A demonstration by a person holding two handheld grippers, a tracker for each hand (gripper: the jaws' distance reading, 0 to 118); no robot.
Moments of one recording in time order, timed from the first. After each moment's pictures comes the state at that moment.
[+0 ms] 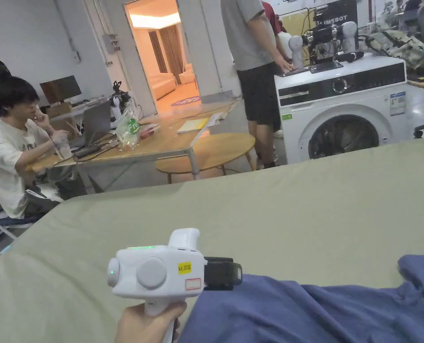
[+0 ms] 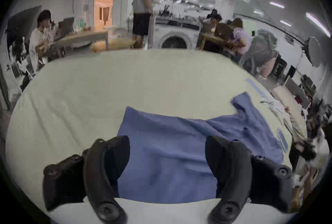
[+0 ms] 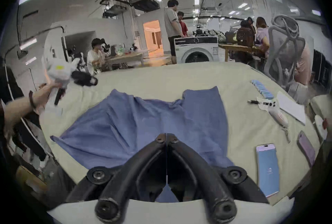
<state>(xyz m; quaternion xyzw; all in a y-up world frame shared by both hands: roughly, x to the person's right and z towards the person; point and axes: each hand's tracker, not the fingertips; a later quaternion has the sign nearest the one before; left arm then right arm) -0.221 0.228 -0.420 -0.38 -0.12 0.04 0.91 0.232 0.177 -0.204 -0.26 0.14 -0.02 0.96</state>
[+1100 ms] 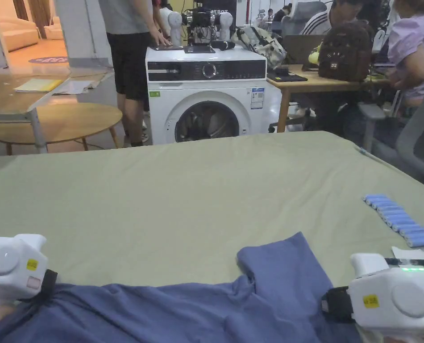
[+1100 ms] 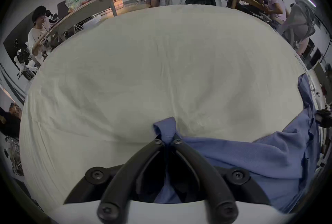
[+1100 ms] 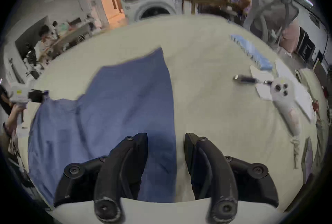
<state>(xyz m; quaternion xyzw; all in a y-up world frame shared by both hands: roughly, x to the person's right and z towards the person) -0.202 0.131 -0.533 -0.50 -0.03 -0.04 0.87 0.299 0.106 -0.442 -0.48 -0.02 -0.06 0.87</state>
